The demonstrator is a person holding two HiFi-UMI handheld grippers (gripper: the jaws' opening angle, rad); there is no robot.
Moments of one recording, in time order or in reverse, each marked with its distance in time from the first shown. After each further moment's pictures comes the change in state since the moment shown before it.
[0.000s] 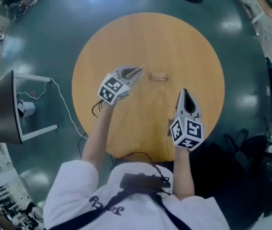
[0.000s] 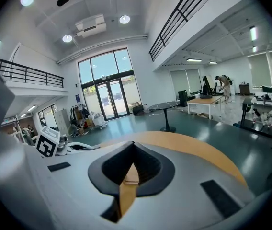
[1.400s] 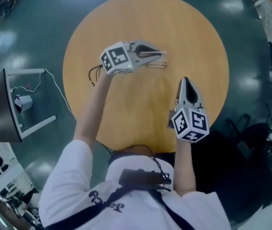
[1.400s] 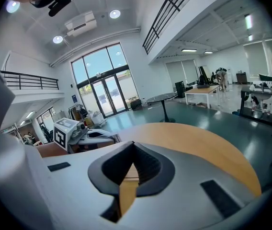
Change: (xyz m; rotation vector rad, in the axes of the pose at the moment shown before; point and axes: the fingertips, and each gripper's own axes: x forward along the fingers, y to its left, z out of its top) left arm 0.064 -0.047 0.054 0.221 -0.142 -0.555; right arm 0.024 -0.011 -0.021 0.091 0.077 0.000
